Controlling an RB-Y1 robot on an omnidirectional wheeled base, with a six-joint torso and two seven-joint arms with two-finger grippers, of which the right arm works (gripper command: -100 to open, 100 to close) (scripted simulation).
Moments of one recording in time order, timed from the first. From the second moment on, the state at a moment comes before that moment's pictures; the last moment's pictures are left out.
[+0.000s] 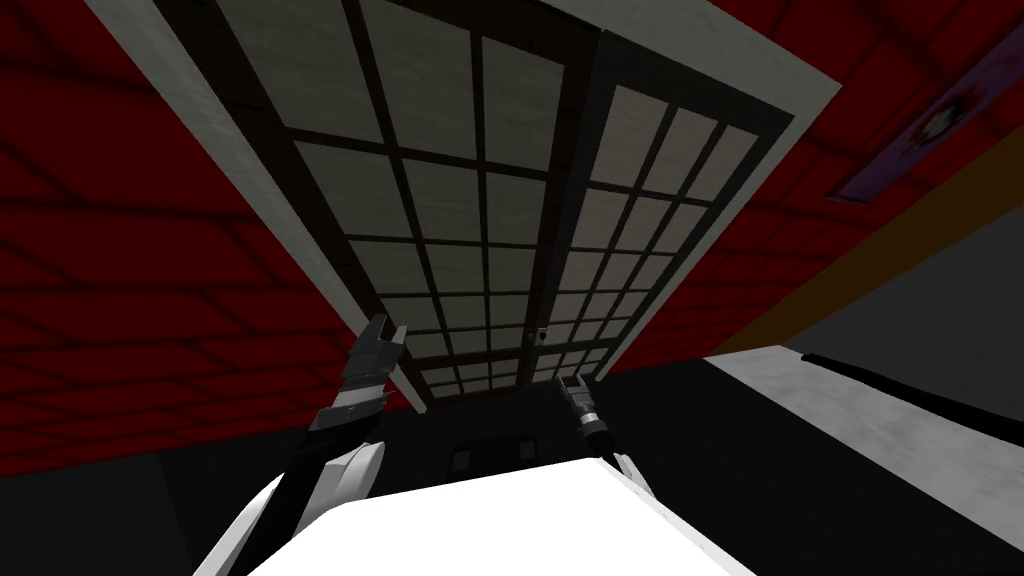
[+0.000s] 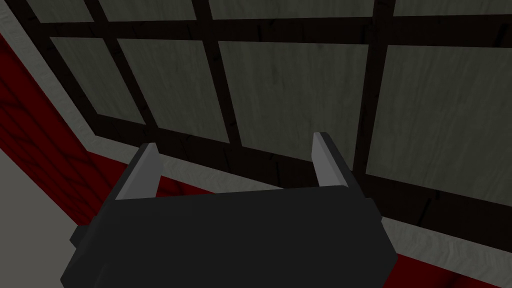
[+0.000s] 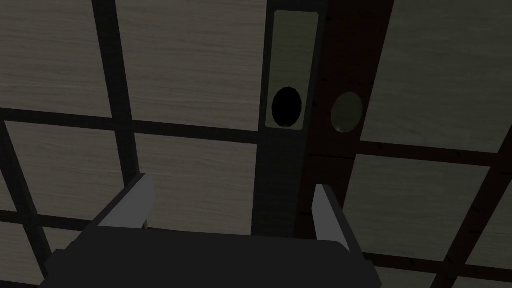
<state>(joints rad) 0.15 -0.15 -0.38 -0.80 0.51 -0.94 1.07</state>
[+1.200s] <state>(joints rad) 0.24 -0.16 -0.53 -0.72 0.45 -0.88 1.16</state>
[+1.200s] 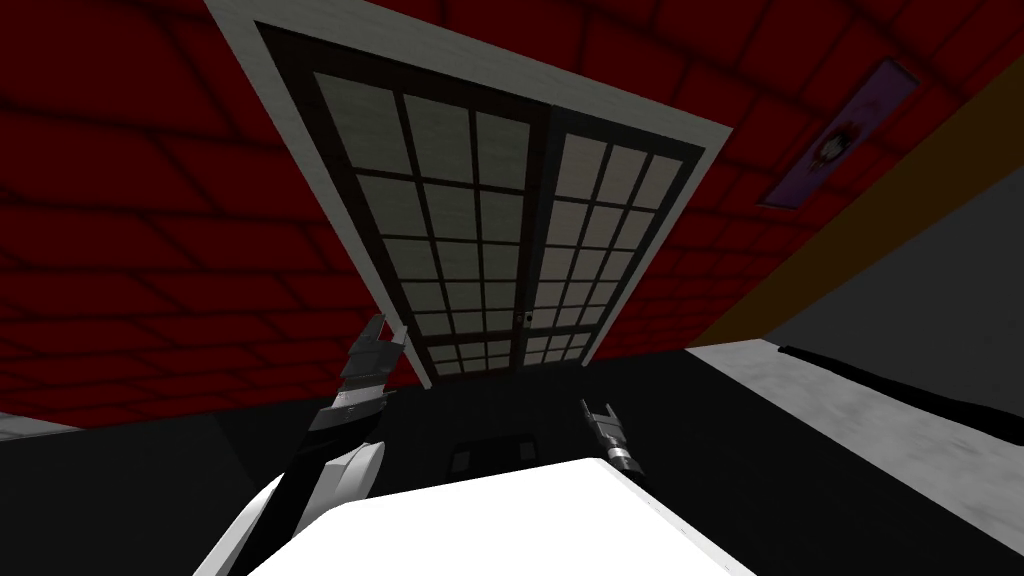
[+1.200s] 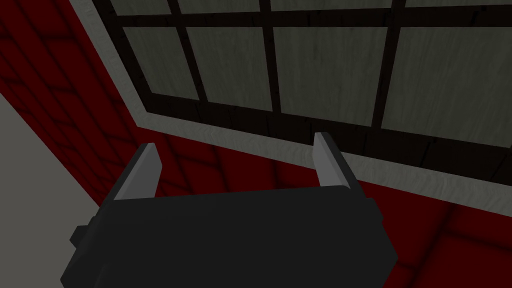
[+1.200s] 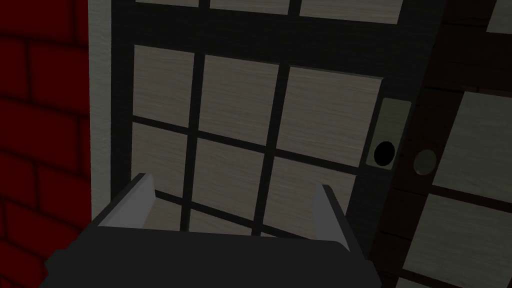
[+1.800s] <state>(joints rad) 0.21 -0.12 -0.61 -0.69 0.41 -0.83 1.23</state>
